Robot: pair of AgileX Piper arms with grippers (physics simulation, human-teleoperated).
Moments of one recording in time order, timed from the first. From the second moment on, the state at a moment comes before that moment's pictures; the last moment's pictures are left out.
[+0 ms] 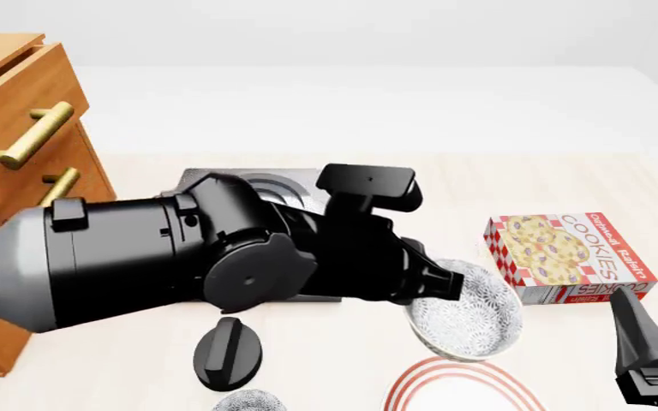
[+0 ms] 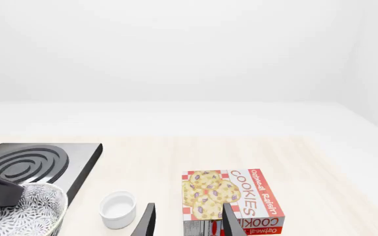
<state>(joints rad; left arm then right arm) -1.06 1.54 -1.16 0.38 -0.53 0.00 0.01 -0.01 0.01 0.00</state>
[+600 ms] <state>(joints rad) -1.06 1.63 -1.16 0.33 -0.54 0.00 0.01 -0.01 0.01 0.00</state>
